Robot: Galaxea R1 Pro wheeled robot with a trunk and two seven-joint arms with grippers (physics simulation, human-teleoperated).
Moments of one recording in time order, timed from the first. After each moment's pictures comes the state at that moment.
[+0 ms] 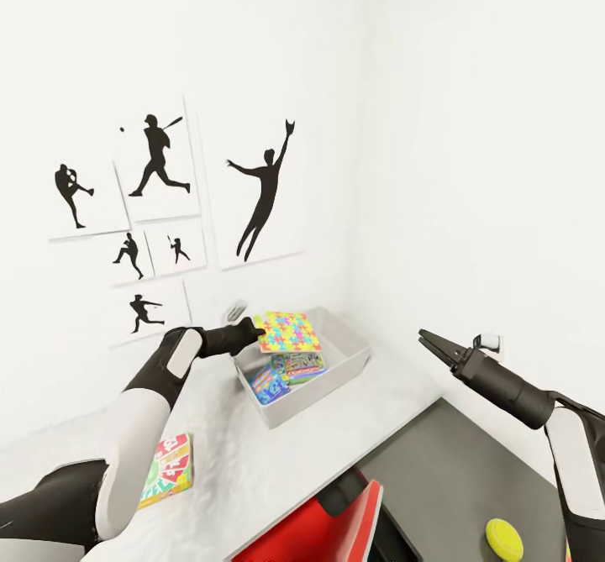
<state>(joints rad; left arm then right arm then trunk) -0.96 -0.04 0.16 -0.59 0.53 0.77 -0.32 -0.37 -0.13 -0.40 -1.57 -0.68 0.95 0.89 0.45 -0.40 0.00</state>
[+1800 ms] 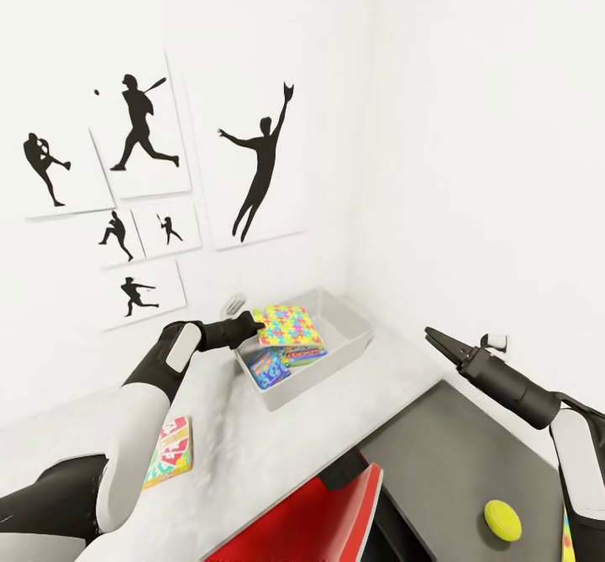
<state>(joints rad) -0.98 -0.04 0.16 -0.60 0.53 0.77 -0.32 -0.37 -0.14 -0.42 -1.56 -0.68 0.92 0.88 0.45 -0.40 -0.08</state>
